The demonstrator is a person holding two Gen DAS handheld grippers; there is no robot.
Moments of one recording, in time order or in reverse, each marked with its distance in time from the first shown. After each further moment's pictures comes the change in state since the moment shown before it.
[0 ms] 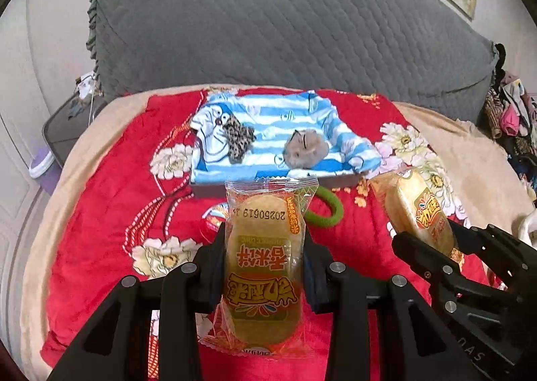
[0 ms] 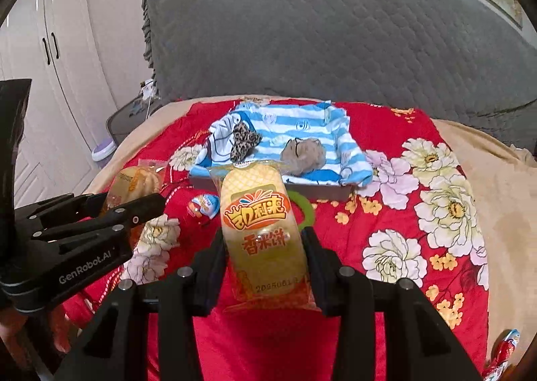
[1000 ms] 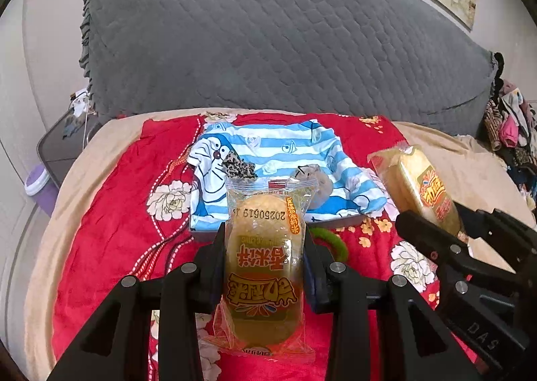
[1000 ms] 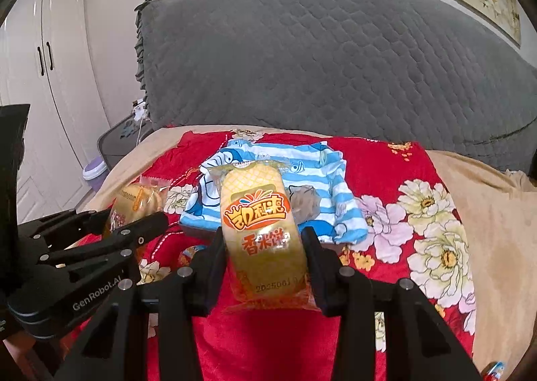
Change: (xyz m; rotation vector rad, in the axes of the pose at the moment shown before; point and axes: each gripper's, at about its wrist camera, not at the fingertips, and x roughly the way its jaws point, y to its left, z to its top) left arm 0.023 0.006 0.054 0.013 -0.047 -0.011; right arm 0.017 0.000 0.066 -0.022 -0.075 -0.042
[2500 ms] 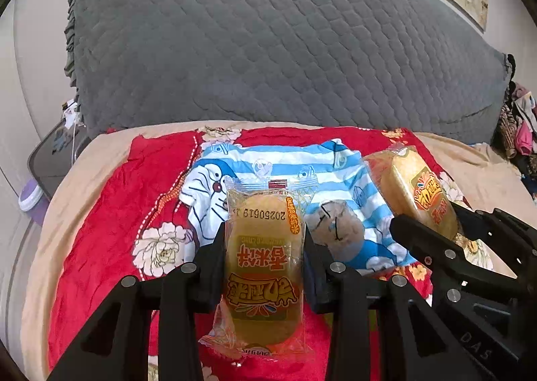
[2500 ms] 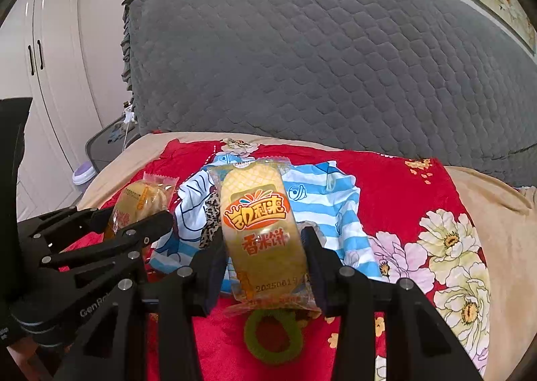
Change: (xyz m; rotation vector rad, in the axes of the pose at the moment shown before) left arm 0.100 0.015 0.062 0.006 -0.016 0.023; right arm 0.099 -0.018 0.047 -0.017 0.003 0.002
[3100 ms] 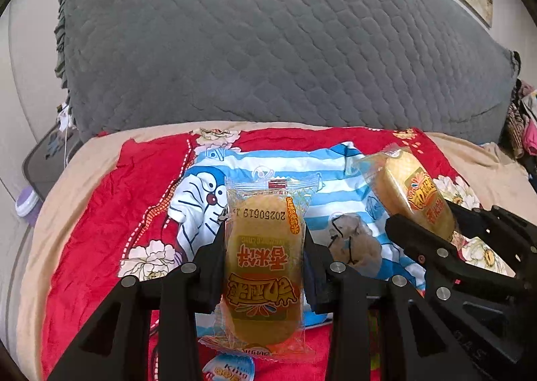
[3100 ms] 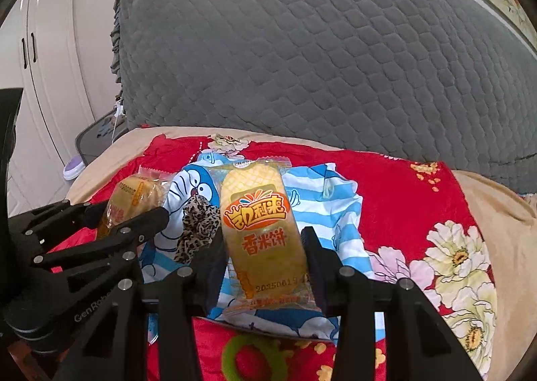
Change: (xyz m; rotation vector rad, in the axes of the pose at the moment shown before) left arm 0.054 0.001 0.016 0.001 0.008 0.011; right arm 0.056 -0.016 0.011 -0.013 0.025 -0.010
